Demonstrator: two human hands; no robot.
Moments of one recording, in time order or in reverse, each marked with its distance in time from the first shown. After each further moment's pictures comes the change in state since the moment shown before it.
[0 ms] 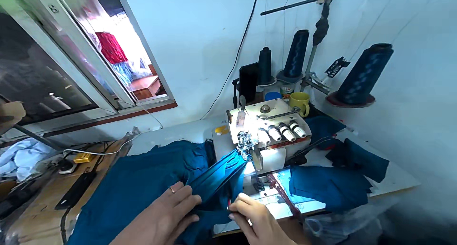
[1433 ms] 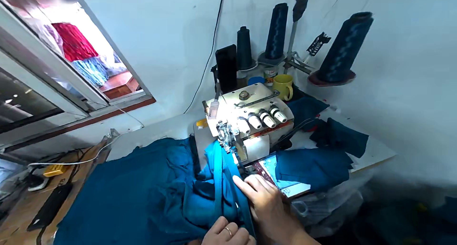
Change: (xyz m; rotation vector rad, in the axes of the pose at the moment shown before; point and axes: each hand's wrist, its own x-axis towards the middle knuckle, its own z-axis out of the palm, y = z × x) left_hand 0.049 0.114 0.067 -0.104 -0.111 0.035; right_hand -0.020 0.034 -0.023 -0.619 0.249 0.037
